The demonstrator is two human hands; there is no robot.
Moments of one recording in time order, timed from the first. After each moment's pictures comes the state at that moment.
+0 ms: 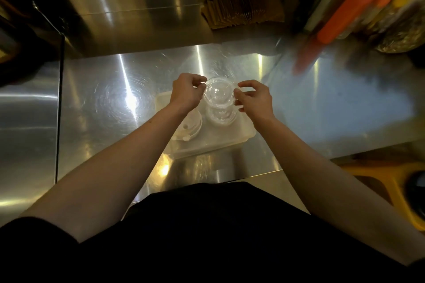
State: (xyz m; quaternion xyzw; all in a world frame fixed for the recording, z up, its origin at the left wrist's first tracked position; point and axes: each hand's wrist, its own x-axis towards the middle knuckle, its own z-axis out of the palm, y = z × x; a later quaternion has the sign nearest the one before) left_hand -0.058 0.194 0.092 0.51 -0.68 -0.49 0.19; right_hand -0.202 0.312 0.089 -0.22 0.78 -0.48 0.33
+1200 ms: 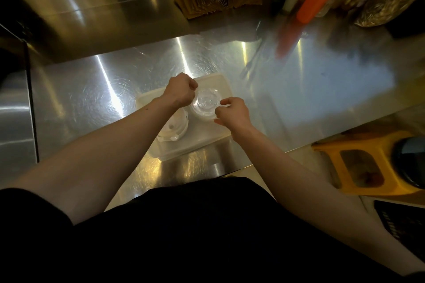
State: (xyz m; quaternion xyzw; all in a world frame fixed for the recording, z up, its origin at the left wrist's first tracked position) left_hand -0.086 0.182 0.072 0.46 -0.80 -0.38 -0.02; right_hand -0.167 0.324 0.061 -0.09 0.82 -0.42 0.39
